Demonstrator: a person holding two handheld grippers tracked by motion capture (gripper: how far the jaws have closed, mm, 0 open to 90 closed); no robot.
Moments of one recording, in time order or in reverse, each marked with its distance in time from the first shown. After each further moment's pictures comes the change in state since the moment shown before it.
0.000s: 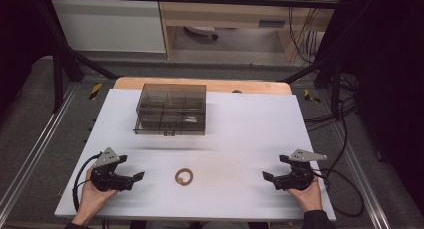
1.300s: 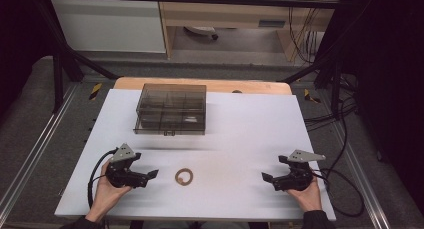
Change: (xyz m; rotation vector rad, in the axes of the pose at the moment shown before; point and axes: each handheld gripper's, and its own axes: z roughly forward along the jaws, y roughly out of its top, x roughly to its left) left arm -0.028 0.031 0.021 0.028 -0.038 0.014; right arm 0.002 -0.001 0.002 0.014 0.005 -0.010
